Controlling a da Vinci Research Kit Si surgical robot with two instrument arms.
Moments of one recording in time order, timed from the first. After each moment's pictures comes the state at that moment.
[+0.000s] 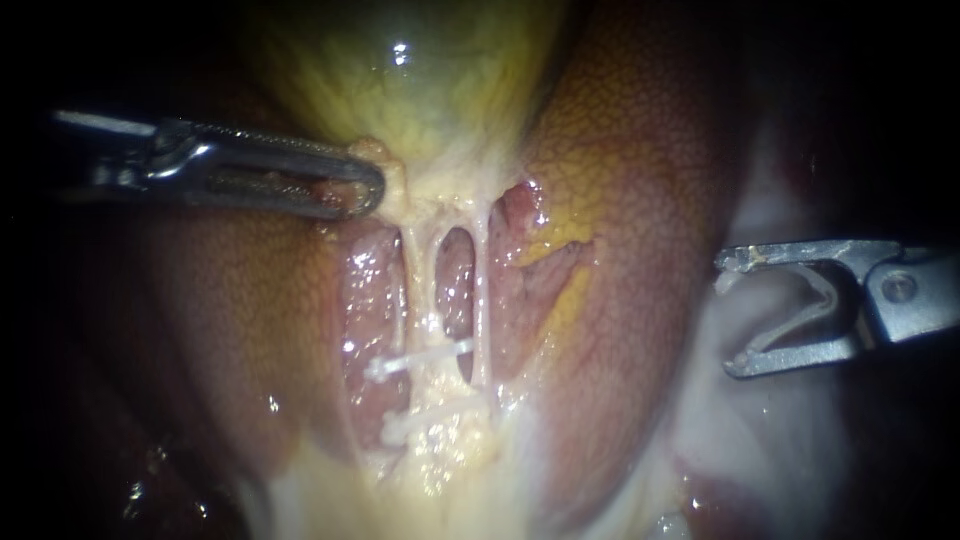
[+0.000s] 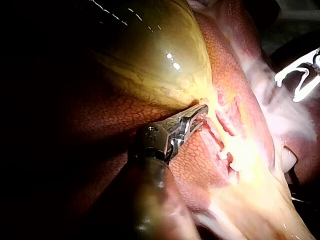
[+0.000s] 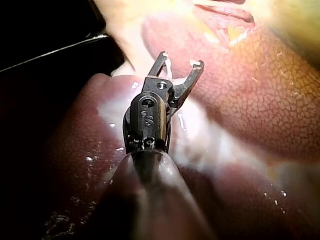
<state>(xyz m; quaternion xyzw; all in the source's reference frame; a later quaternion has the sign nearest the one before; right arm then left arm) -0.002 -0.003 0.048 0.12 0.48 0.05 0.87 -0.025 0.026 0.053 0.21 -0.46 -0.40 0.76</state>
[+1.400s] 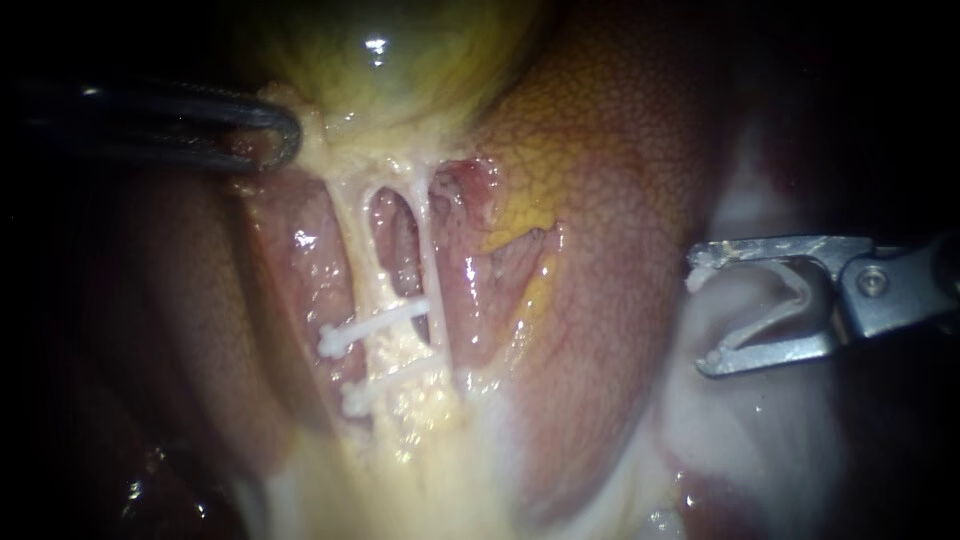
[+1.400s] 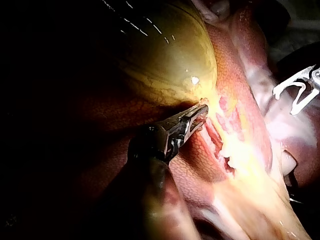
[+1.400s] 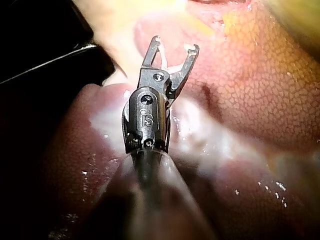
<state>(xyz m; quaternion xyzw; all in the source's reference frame) 0.002 -0.002 0.048 0.19 0.54 0.08 0.81 -0.020 0.028 0.047 0.19 -0.46 -0.43 0.76</state>
